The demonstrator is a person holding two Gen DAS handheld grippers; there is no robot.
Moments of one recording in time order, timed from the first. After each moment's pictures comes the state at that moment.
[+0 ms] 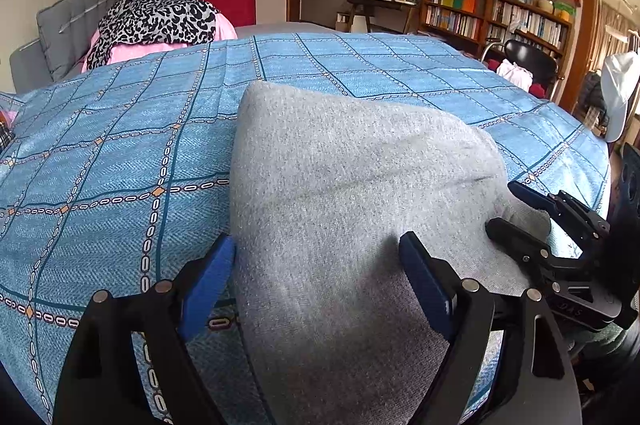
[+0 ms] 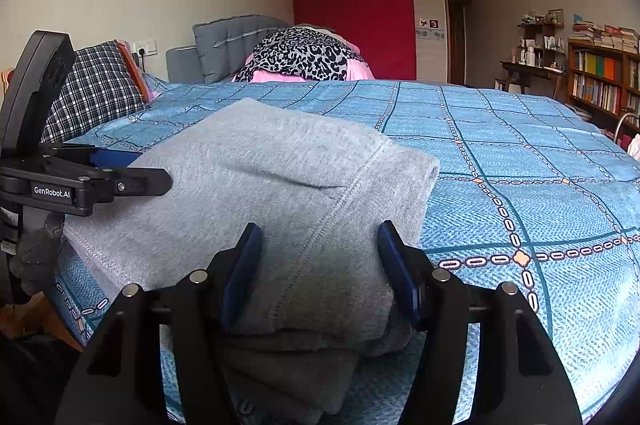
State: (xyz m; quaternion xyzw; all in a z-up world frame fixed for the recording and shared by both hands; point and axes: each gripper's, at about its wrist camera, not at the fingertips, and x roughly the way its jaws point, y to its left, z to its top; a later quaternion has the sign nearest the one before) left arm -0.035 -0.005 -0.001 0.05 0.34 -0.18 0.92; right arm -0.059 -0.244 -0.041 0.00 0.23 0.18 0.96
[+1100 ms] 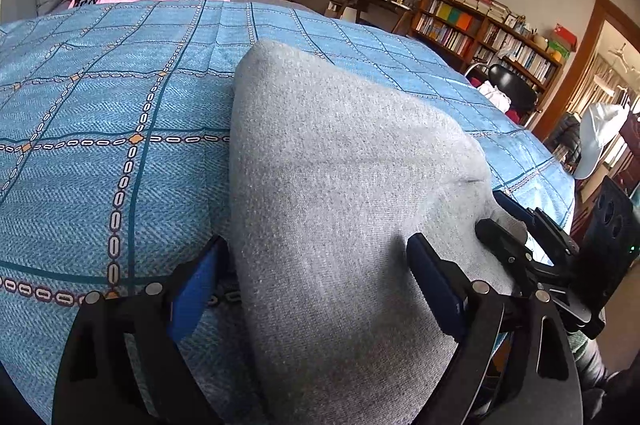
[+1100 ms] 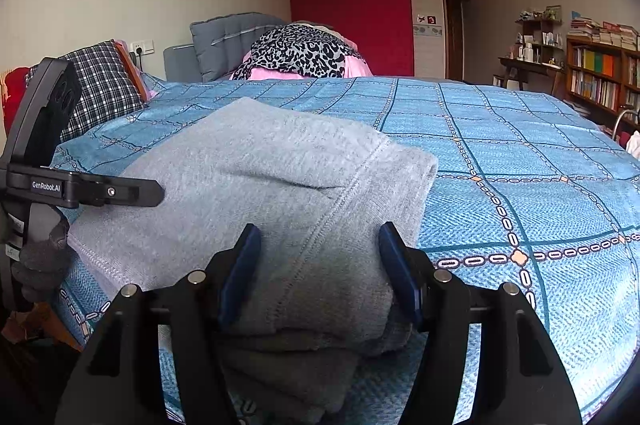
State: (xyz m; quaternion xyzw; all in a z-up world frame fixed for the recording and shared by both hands) left arm -0.019 0.032 -0.016 -0.06 0.39 -0.23 0.89; right arm -0.058 -0.243 -0.031 0.00 0.24 0.18 0.95
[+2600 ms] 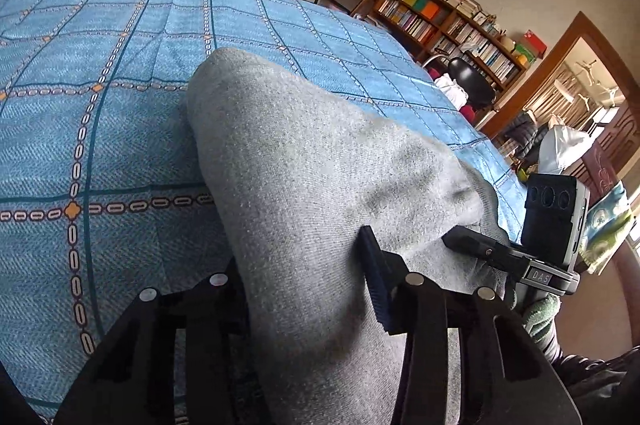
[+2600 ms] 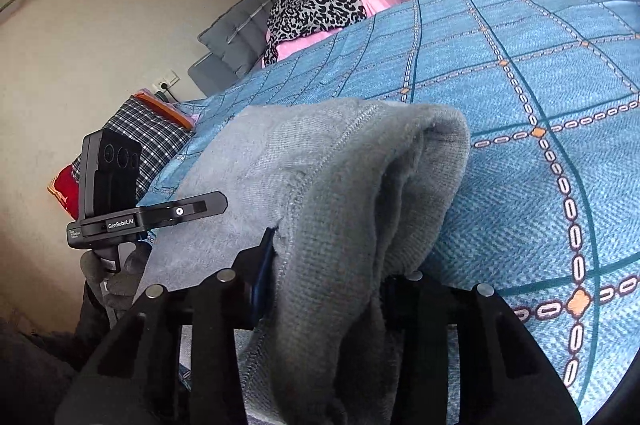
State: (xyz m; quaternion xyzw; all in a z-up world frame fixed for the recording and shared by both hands) left arm 0.047 0.028 0.015 -0.11 0.43 -0.32 0.83; right arm 0.022 -0.278 -0.009 0.20 0.36 0.29 0.87
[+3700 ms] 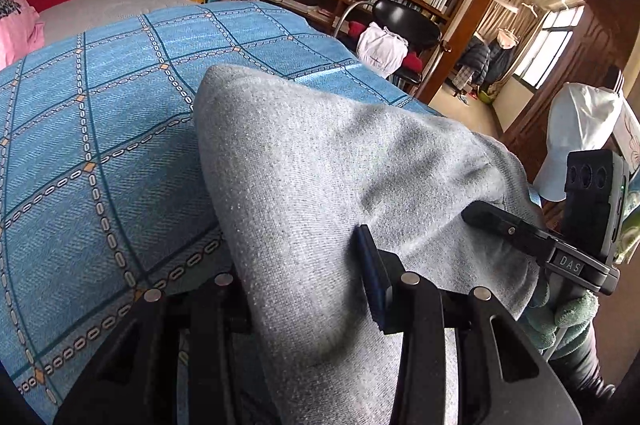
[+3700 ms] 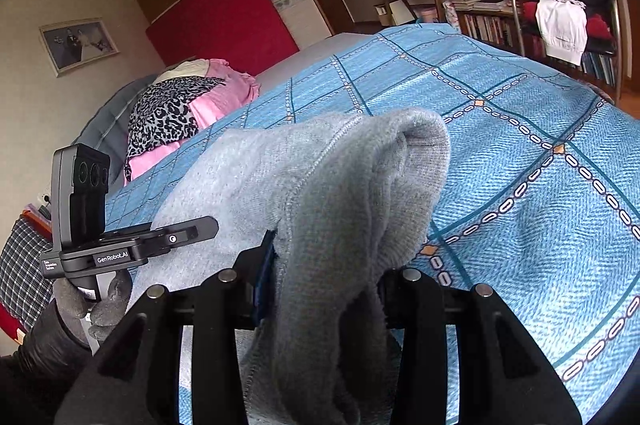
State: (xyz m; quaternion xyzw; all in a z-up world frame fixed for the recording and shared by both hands) left arm 0.234 -0.344 0.014 0.02 0.42 -0.45 0.78; right arm 0.109 -0.578 0.000 0.23 0.31 0.03 0.92
